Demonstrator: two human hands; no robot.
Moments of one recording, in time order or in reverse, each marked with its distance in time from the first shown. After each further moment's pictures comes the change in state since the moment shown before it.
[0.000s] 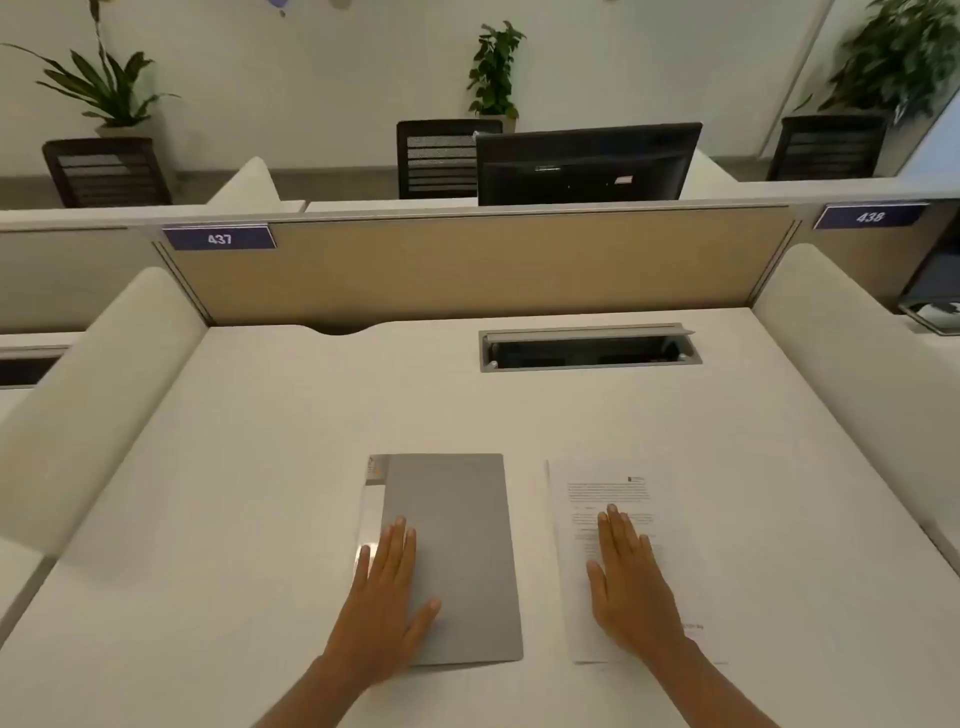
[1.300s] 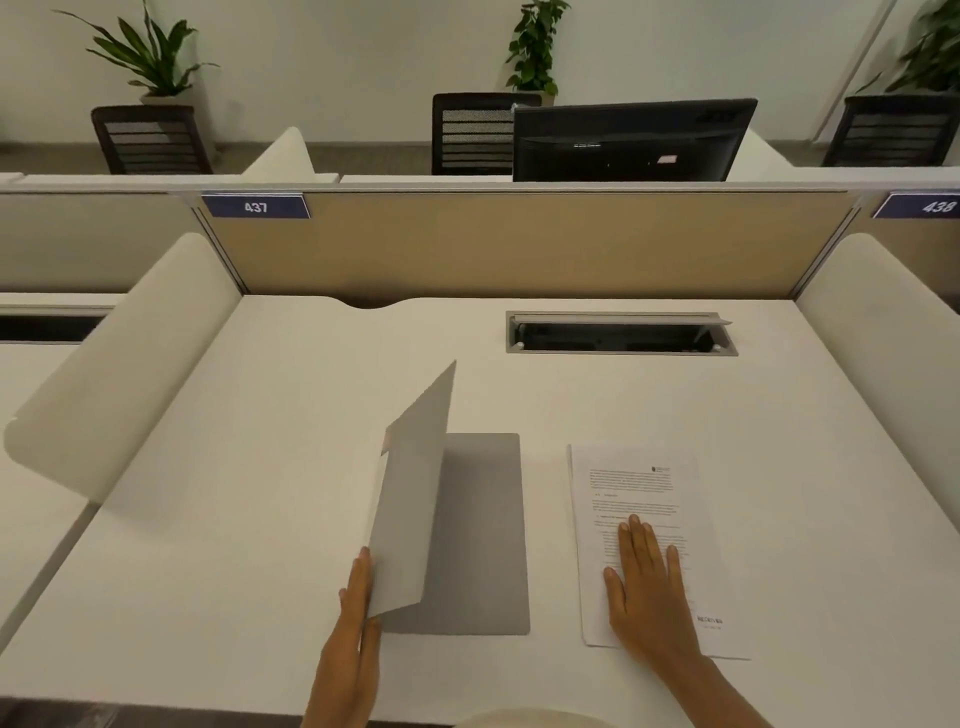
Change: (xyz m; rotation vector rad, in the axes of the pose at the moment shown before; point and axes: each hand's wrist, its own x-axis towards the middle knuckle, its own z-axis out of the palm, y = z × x) left_hand -0.090 0.006 0.011 -0.790 0.288 -0.340; right_hand -0.017 0.018 0.034 0.007 -0.004 0.028
